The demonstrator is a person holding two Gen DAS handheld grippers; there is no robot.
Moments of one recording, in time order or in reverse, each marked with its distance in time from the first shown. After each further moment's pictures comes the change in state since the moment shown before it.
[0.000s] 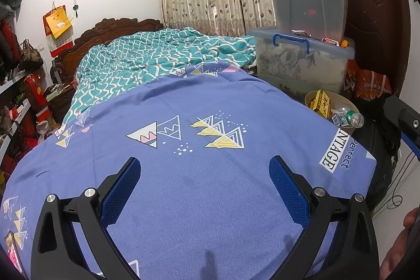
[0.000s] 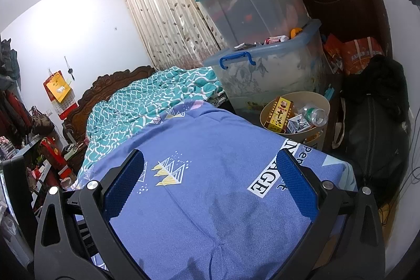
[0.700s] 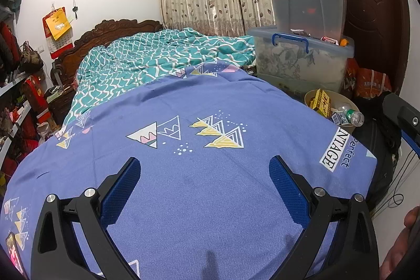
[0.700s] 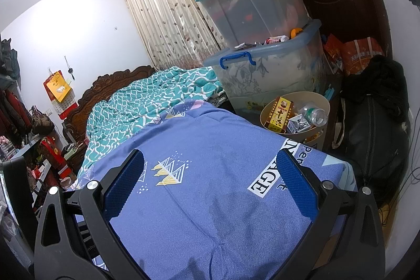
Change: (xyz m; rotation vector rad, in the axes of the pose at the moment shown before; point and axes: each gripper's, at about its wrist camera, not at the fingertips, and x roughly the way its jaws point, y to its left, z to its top) left arm 0.001 0.001 -0.001 0.005 -0.002 0.002; right arm 0.000 0.000 0.000 0.000 -0.001 0.000
